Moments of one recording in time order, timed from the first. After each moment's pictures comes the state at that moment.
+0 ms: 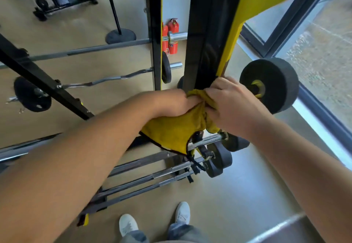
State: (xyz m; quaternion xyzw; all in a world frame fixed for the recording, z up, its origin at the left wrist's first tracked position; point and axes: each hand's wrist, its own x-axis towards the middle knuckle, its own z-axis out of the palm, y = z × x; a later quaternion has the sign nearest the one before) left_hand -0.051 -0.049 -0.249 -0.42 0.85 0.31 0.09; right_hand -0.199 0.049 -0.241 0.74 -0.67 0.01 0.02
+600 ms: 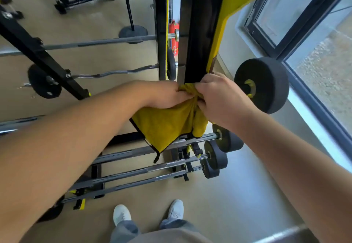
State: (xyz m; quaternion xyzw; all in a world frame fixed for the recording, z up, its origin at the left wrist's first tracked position) left_hand -0.061 -0.043 -0.239 -0.41 0.84 0.33 0.09; right_hand -0.221 0.040 -0.248 0.79 -0.60 0.09 -0.01
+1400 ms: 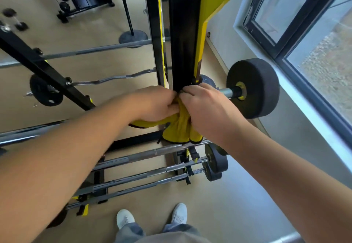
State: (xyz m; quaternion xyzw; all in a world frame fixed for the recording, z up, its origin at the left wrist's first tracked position) left_hand -0.066 -0.038 -0.252 -0.37 0.91 0.13 0.10; right_hand -0.220 0.051 -0.254 0.81 -0.58 0.10 0.01
